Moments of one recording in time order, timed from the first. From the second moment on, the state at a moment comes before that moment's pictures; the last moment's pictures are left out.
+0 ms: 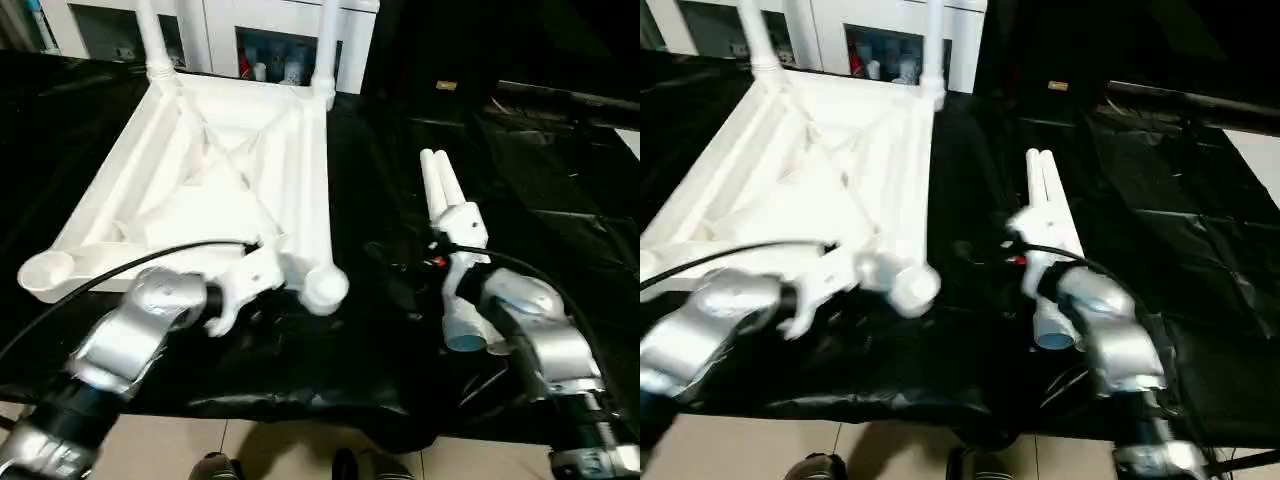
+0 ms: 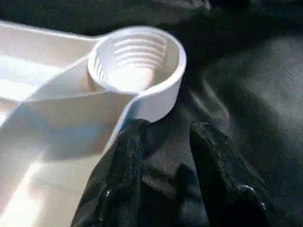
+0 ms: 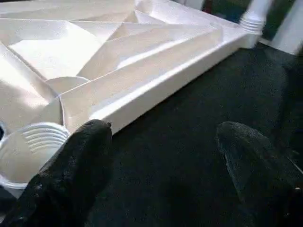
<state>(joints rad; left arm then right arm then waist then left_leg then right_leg) -0.42 0.53 -0.34 0.08 -0.05 0.37 -1.00 -0.35 -0.31 0.03 0.15 0.16 0.23 0.65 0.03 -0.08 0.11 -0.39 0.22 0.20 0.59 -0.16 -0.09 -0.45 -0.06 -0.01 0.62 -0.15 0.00</state>
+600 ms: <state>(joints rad) -0.42 0.42 -0.17 -0.12 -0.15 0.41 -0.82 -0.49 -0.30 -0.03 -0.11 0.05 1.04 0.31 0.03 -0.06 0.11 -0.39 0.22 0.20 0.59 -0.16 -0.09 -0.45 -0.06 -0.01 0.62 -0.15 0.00</state>
